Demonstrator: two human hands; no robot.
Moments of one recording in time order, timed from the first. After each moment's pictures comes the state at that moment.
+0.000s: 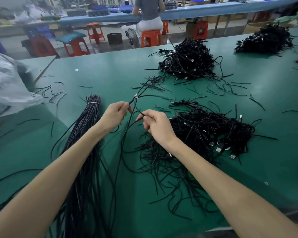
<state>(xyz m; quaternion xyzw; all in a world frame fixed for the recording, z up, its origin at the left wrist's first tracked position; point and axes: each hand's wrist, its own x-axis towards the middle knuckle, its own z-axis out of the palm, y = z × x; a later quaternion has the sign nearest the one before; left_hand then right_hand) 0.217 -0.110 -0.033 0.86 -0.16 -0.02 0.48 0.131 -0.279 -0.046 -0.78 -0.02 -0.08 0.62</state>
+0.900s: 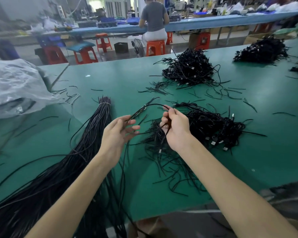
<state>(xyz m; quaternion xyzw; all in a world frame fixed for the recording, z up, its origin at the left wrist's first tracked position) 0.091 -0.099 -0.031 0.54 0.02 -0.04 0.84 0.077 -0.277 0.001 -0.38 0.20 -0.08 0.90</state>
